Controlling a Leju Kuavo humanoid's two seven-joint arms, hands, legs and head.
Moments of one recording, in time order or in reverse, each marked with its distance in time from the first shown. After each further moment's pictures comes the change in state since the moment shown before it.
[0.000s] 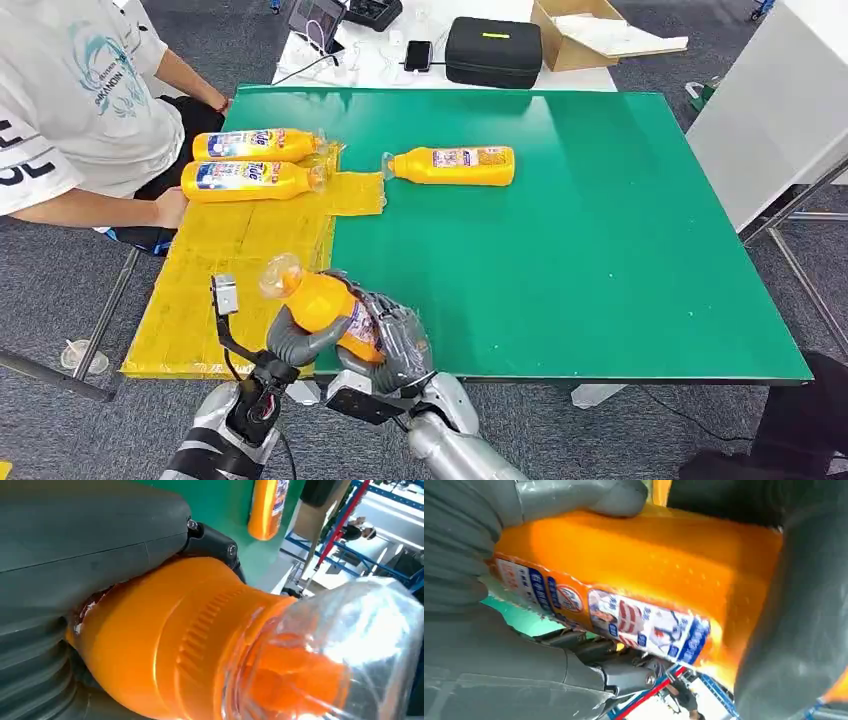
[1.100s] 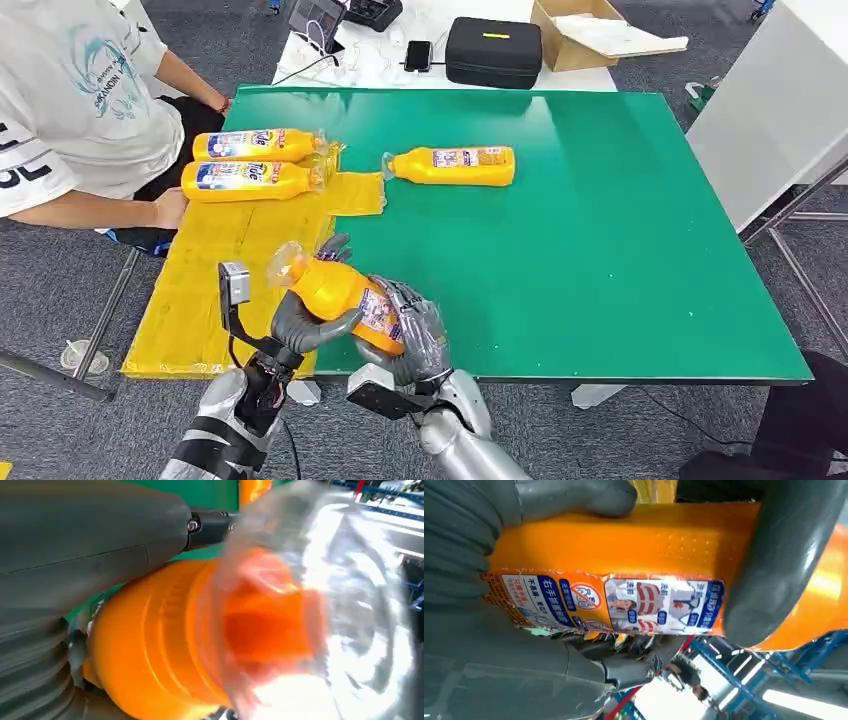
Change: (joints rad) left arm -0.030 -0.018 0.003 -0.022 -0.169 0.085 -0.038; right arm 0.057 -0.019 -0.066 -0.140 -0.031 0.023 -0.072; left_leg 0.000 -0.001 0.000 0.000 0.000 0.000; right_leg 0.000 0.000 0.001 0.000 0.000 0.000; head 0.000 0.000
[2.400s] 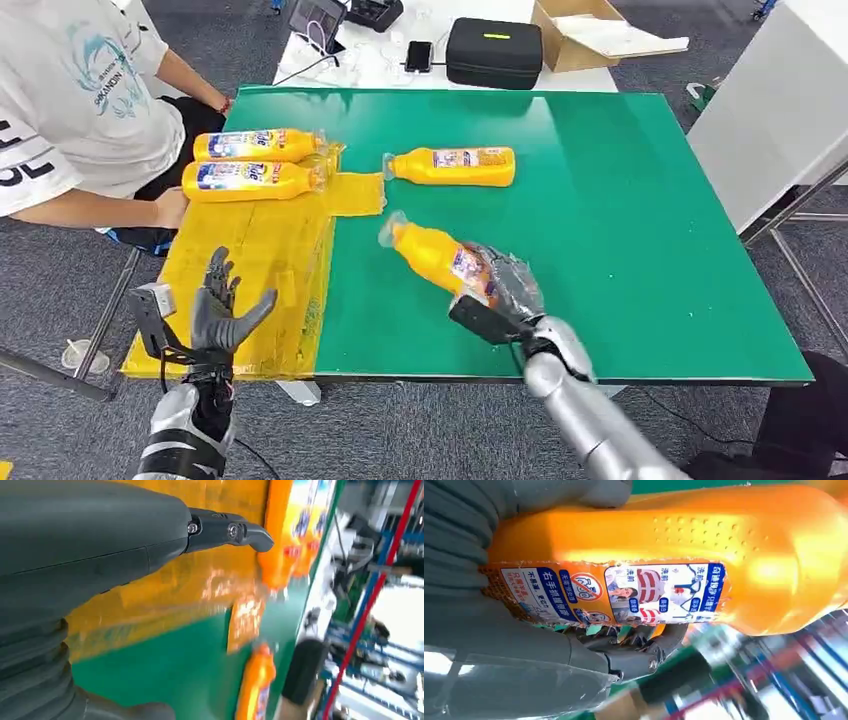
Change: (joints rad) left arm 0.052 -0.024 0.365 -0.015 -0.257 0.285 -0.102; right arm -0.042 -0.367 -0.031 -0.277 -0.099 0.259 0.327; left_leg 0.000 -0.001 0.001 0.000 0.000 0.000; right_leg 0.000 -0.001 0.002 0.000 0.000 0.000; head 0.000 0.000
